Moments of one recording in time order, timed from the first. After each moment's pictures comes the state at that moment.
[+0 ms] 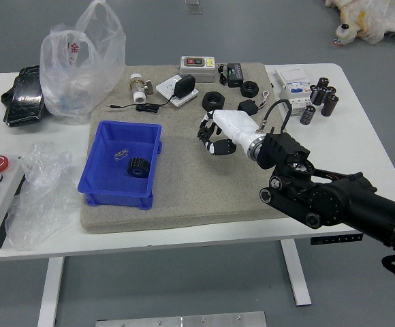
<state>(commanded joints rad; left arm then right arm) -0.12 0.19 -0.97 -0.37 1.09 -0.01 0.39 0.89 -0.16 0.33 0.98 -1.66 -0.27 -0.19</state>
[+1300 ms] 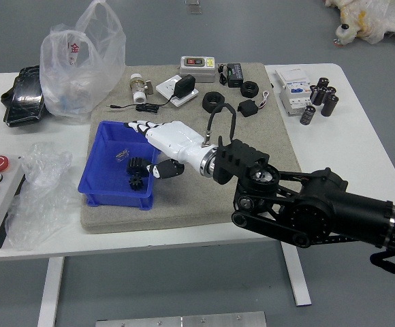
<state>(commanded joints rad) -0.12 0.19 -0.97 -0.37 1.10 -0.01 0.40 0.94 -0.12 0.24 1.21 -1.70 -0.19 -0.22</state>
